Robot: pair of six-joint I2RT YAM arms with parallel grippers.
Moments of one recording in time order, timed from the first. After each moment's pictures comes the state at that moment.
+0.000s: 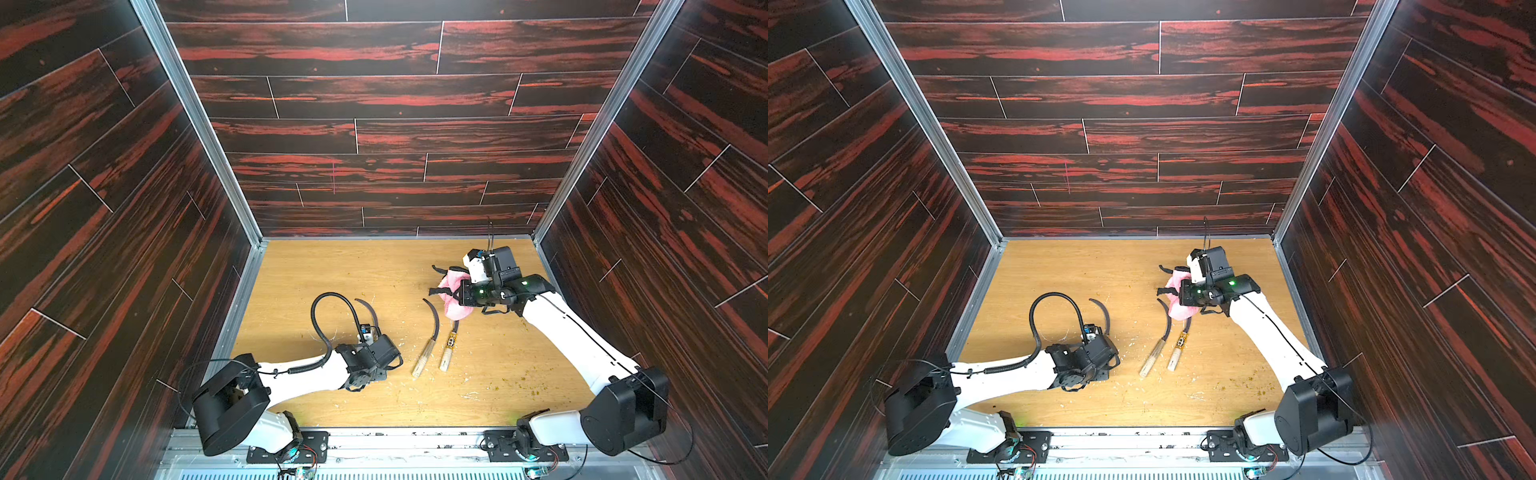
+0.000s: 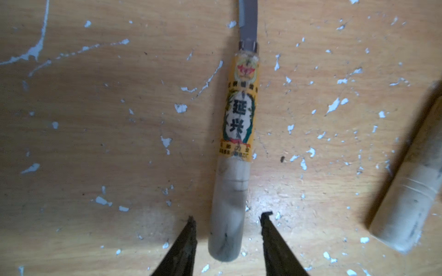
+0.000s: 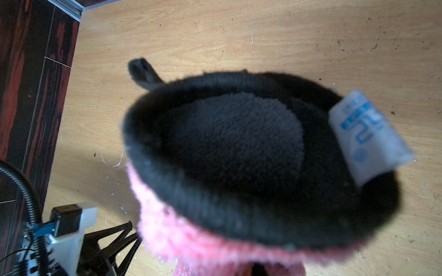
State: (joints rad) left arm -0.96 1.44 0.72 -0.51 -0.26 -0.99; right arm 0.38 1.40 1.23 -0.74 -0.22 0.34
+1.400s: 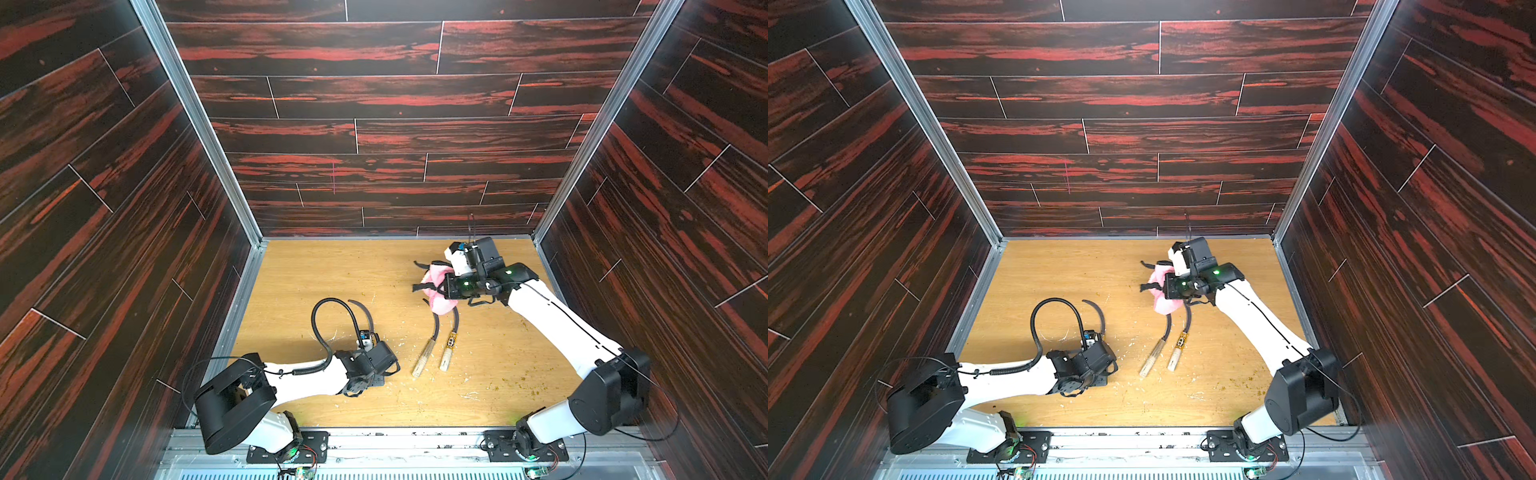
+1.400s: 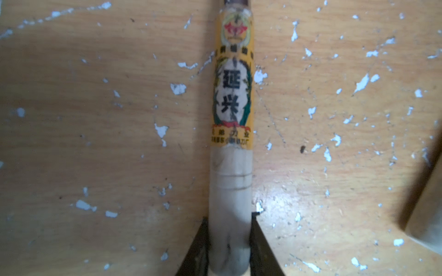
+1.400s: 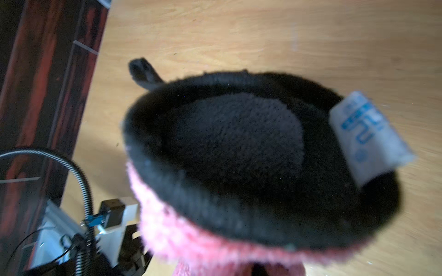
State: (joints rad) left arm -0.97 1.43 0.62 -0.40 -0.25 -0.96; right arm 0.48 1.53 1.39 -0.76 -0.28 0.33
